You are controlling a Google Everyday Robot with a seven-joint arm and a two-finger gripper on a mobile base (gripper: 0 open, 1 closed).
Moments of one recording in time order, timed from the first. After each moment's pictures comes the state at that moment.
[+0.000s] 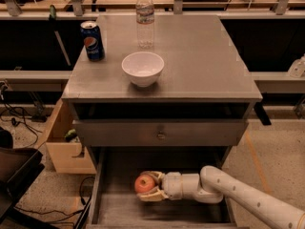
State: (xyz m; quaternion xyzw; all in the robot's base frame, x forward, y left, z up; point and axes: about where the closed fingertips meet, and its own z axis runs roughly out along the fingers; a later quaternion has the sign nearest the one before) arm 0.473 0.027 0.463 -0.48 0.59 0.48 0.44
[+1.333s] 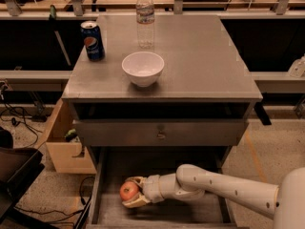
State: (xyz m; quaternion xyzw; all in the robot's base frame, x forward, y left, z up) arm 0.469 0.089 0.412 -0.58 0.60 0.38 0.39
